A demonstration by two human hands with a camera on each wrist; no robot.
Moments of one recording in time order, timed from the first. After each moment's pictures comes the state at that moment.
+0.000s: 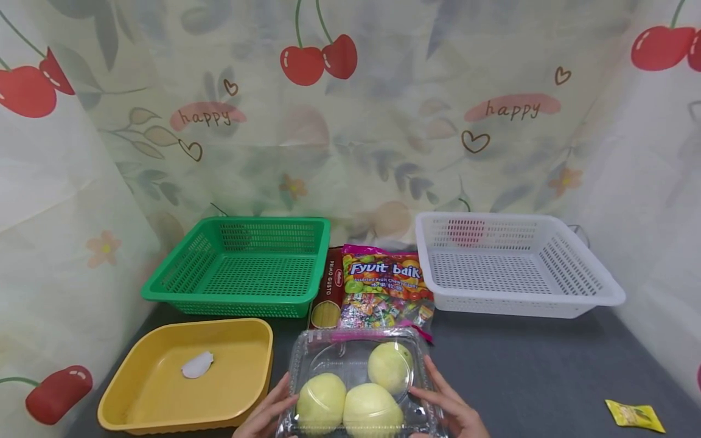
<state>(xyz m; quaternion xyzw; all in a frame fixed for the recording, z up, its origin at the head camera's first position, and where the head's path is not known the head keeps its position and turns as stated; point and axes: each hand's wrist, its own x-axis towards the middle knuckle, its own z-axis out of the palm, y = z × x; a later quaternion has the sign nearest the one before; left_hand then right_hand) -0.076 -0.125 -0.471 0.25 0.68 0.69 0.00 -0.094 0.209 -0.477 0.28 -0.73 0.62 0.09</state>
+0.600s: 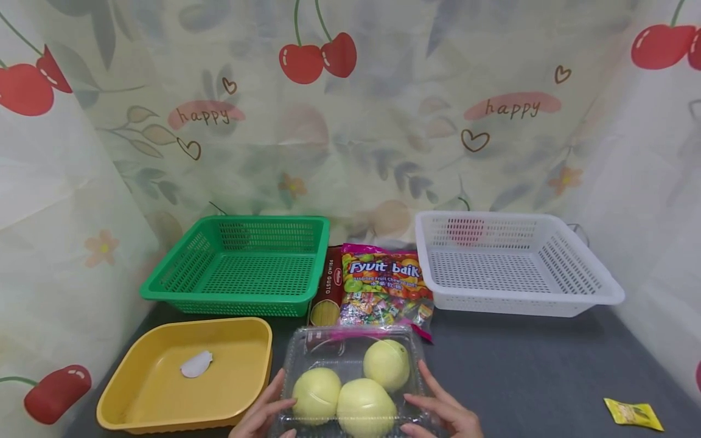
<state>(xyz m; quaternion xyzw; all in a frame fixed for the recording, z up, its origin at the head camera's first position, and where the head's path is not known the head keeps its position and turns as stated) -0.067 -0.105 -0.465 0.16 0.75 0.61 -0.20 -0.073 0.180 -0.451 0.11 -0.82 0.54 0.15</state>
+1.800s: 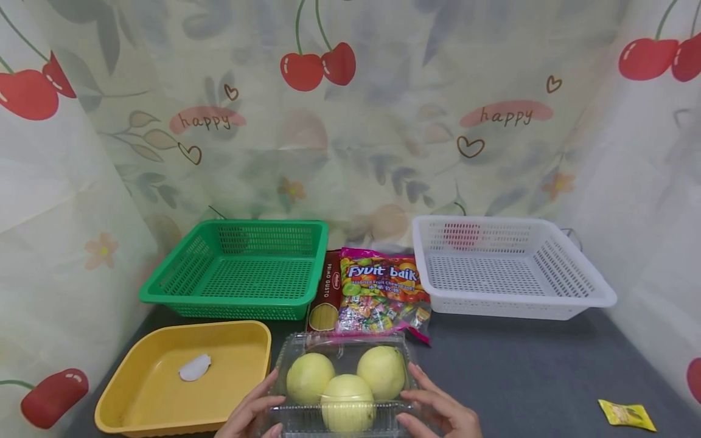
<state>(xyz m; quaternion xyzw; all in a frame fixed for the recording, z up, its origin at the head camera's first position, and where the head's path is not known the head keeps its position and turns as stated) -0.060 -0.112 -0.444 0.13 0.77 0.59 -0.18 -0.068 0.166 -0.427 0.08 -0.79 0.57 0.18</state>
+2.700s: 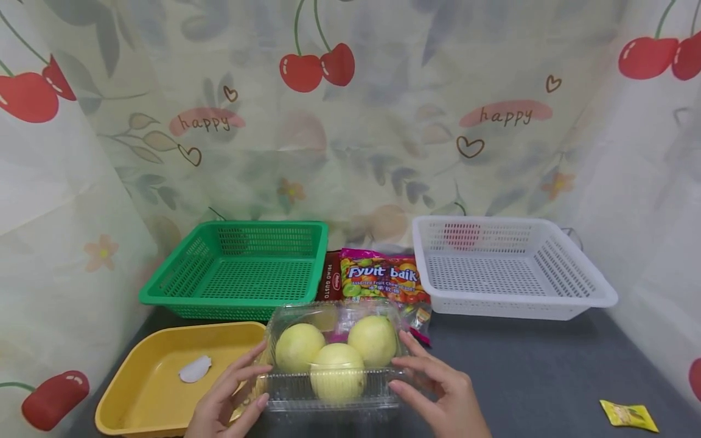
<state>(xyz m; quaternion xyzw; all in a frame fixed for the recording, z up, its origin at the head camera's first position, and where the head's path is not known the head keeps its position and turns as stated) -0.074 -0.124 -0.392 0.22 0.77 0.55 -0.23 -0.093 0.172 -0.391 0.27 -0.73 0.61 0.18</state>
